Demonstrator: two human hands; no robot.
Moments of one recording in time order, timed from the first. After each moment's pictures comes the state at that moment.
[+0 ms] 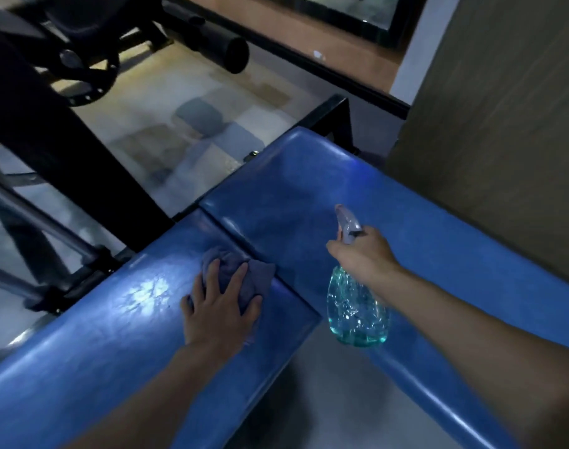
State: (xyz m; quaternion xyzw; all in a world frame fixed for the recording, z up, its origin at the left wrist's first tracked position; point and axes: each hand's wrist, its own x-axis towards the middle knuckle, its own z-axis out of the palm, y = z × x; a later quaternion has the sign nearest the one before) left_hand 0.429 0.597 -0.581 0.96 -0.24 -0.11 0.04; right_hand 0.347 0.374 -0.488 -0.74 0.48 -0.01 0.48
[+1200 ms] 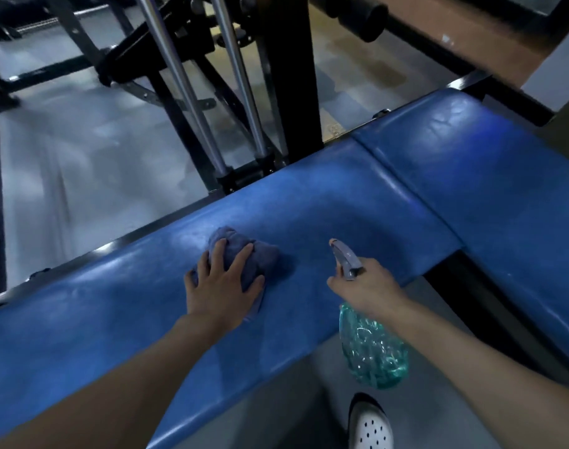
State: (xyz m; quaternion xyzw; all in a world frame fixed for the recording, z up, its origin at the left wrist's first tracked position) left_hand 0.395 0.909 -0.581 0.98 -0.14 -0.13 0.03; right_hand 0.307 0.679 -0.515 -0.82 0.30 0.15 0.46
